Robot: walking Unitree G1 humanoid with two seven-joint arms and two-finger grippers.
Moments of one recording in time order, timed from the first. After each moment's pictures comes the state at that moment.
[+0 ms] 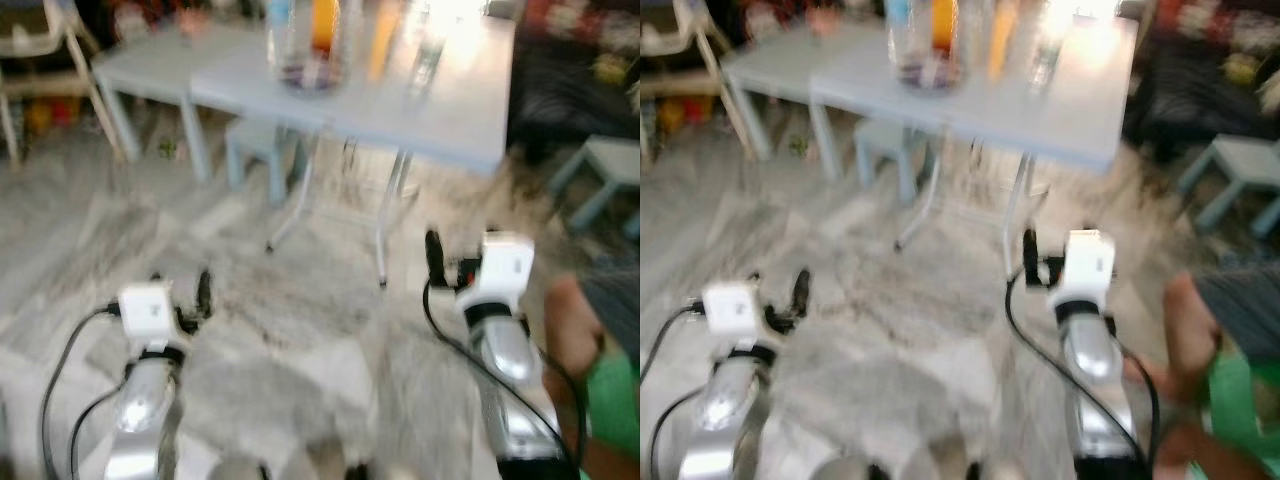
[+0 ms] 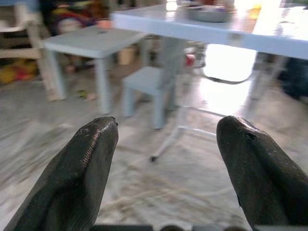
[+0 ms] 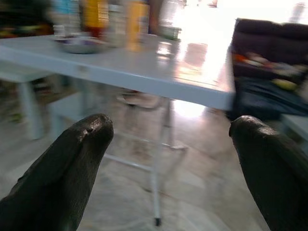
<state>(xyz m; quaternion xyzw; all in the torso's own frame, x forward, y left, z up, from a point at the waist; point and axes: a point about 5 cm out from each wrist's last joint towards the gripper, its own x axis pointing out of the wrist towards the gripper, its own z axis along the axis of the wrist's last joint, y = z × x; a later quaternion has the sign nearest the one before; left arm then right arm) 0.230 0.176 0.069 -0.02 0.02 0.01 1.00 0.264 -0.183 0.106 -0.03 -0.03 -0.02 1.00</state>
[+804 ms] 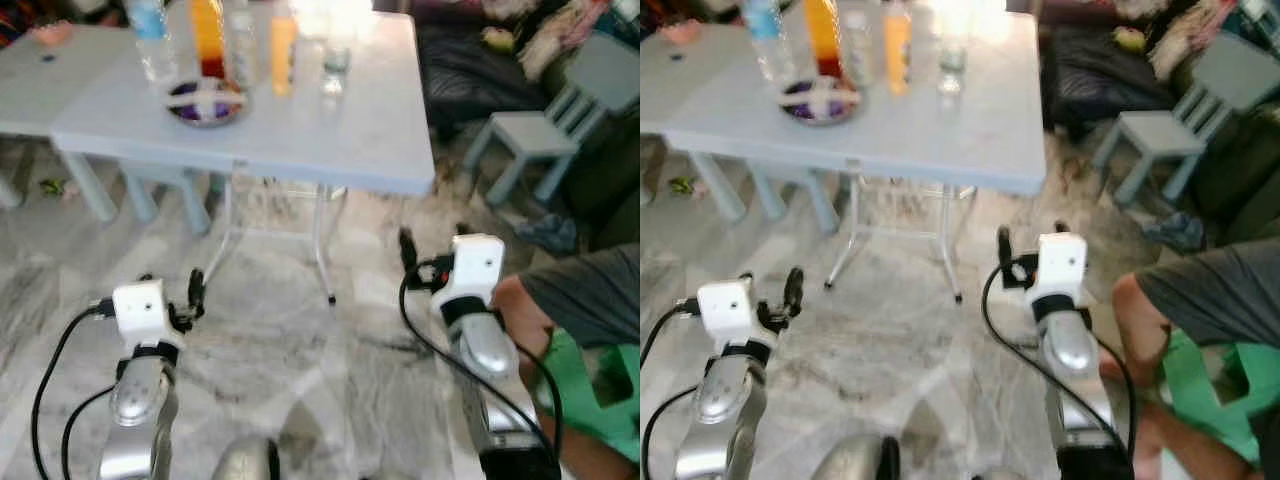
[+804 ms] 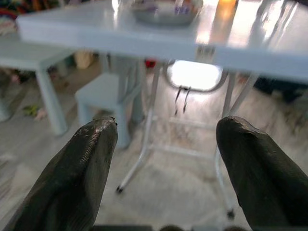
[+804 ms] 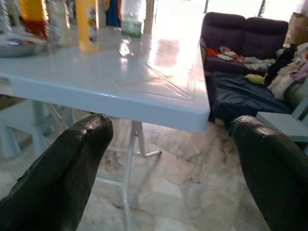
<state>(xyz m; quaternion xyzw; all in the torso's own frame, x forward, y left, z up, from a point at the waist) 0.240 0.186 0.074 -0.02 0.02 0.05 1.00 0.266 -0.160 0.105 -0.03 -0.03 0.04 1.00</state>
